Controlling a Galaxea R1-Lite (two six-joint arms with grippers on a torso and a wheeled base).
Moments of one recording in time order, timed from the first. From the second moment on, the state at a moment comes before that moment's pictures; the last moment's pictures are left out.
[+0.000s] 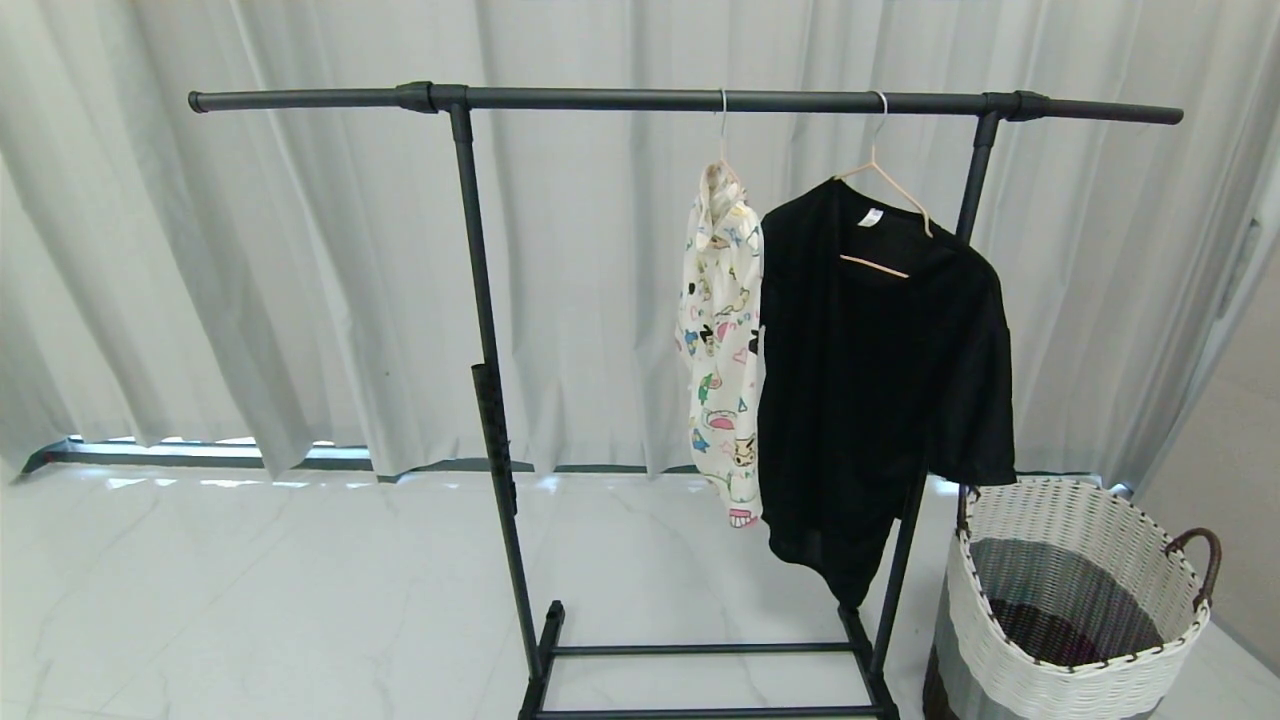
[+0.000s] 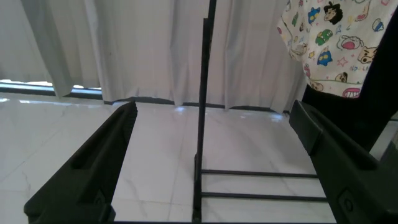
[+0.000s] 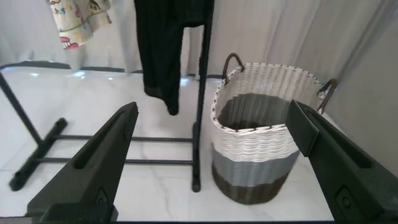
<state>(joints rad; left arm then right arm) -0.01 0.00 0.00 0.01 -0.01 -0.01 0.08 0.09 0.00 0.01 -0.04 0.01</state>
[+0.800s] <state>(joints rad) -0.01 0.00 0.00 0.01 -0.01 -0.01 0.09 0.09 0.00 0.00 -0.14 0.11</state>
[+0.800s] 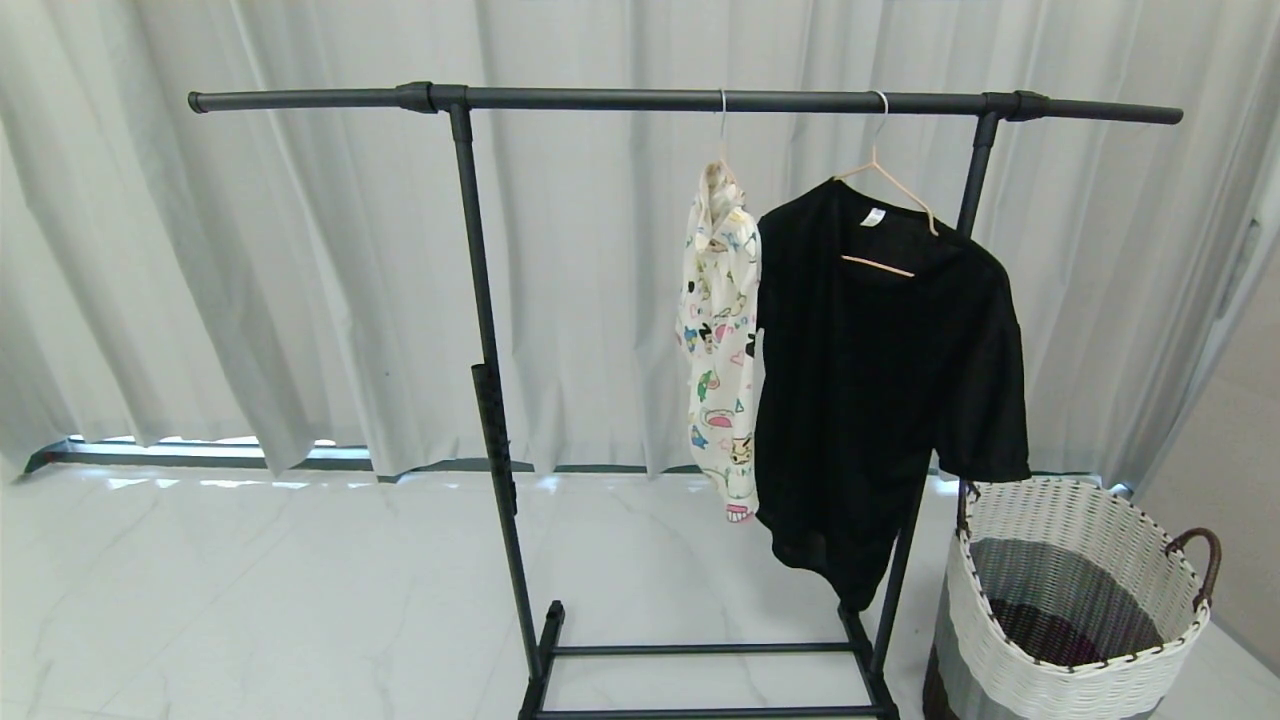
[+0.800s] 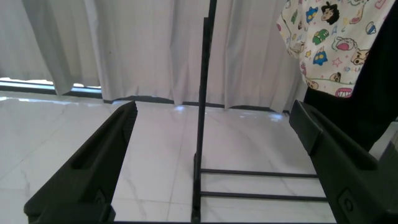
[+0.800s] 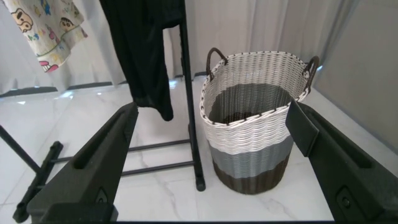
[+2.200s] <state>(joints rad) -0.01 0.00 0.00 0.01 -0.01 -0.01 0.01 0.00 0.00 0.00 -0.14 0.11</state>
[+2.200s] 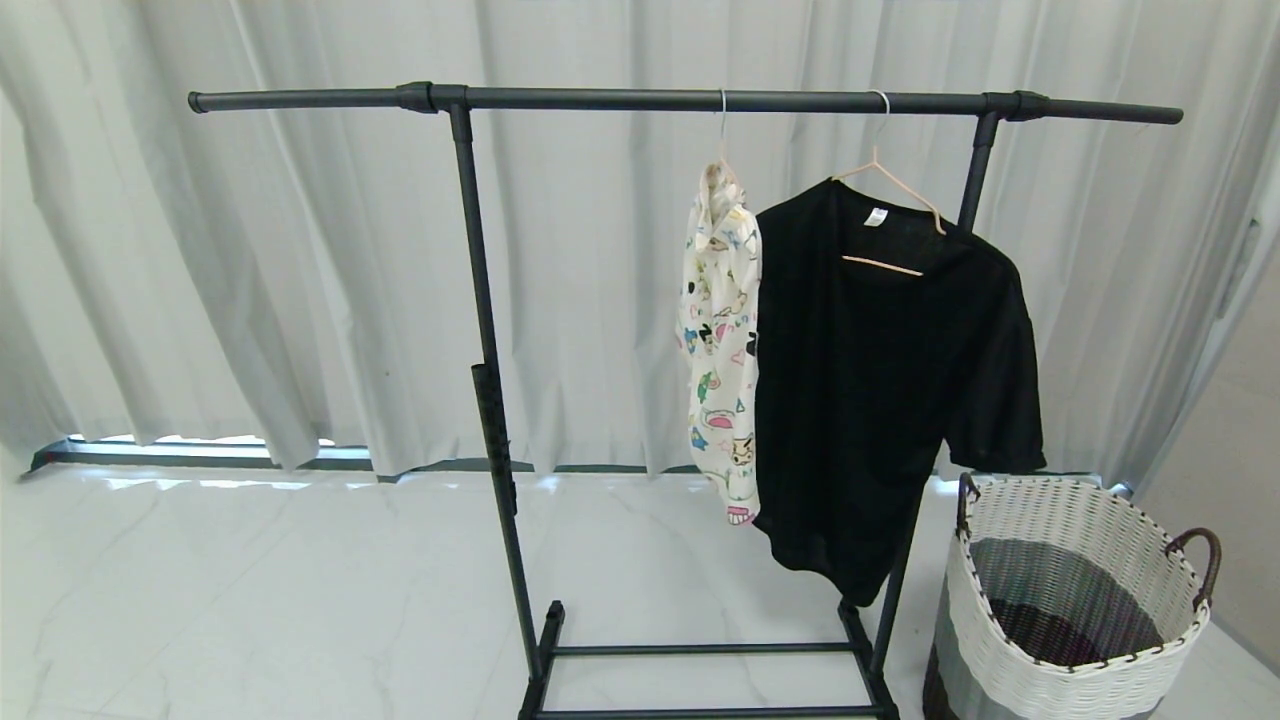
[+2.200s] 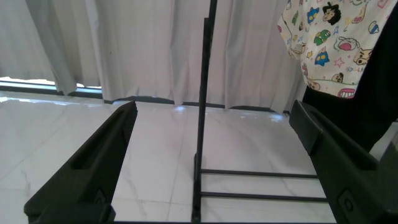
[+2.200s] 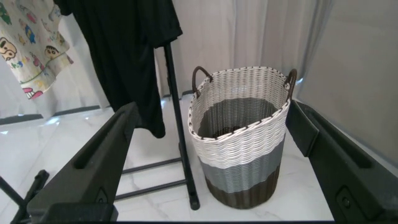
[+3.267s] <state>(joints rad) 0.00 0.00 0.00 0.01 -0.01 -0.01 0.01 0.00 0.00 0.00 -0.14 0.11</state>
